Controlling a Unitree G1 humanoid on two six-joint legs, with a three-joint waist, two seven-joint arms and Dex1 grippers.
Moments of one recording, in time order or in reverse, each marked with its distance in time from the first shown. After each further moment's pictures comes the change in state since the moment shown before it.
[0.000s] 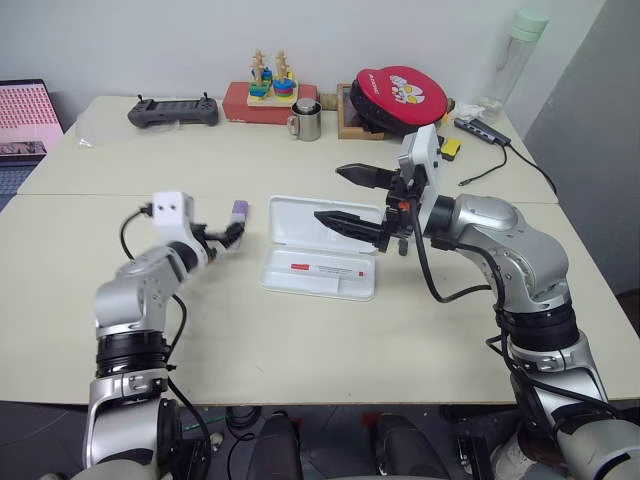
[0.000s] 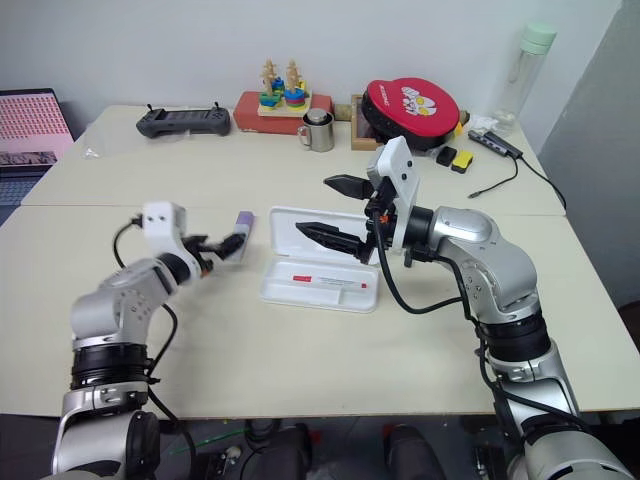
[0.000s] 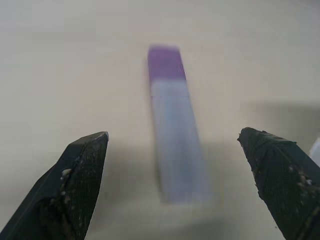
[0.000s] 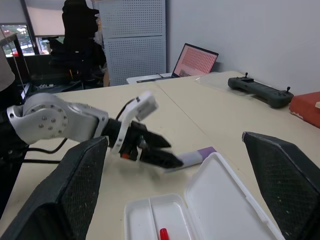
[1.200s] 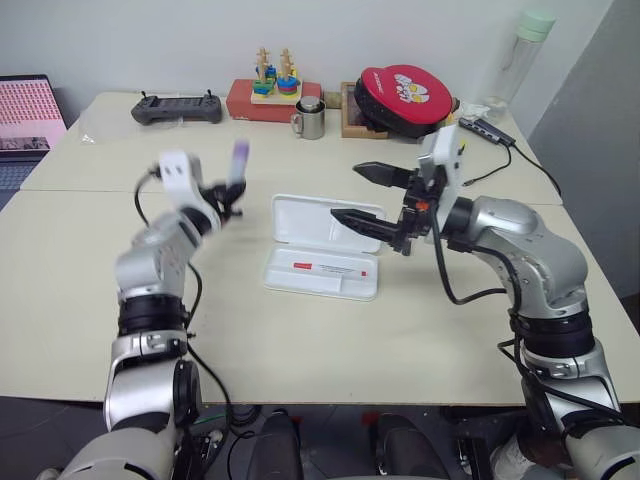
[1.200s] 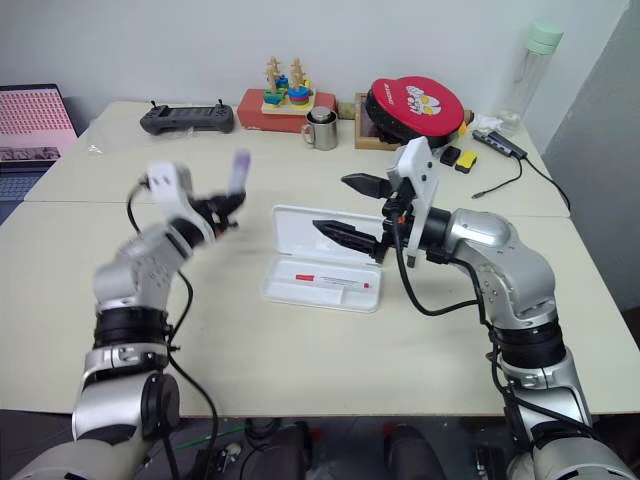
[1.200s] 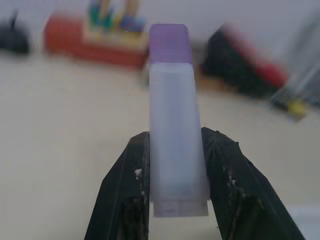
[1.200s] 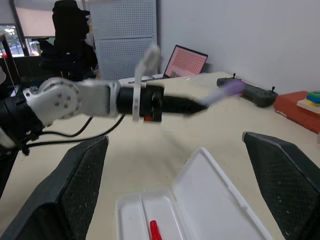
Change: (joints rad) left arm -0.305 -0.016 0.088 0.031 -0.137 -0.271 -0.212; right arm 0.068 -0.065 -0.088 -0.080 0.049 0.014 0.001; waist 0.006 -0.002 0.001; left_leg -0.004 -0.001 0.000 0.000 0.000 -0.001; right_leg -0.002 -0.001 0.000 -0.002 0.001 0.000
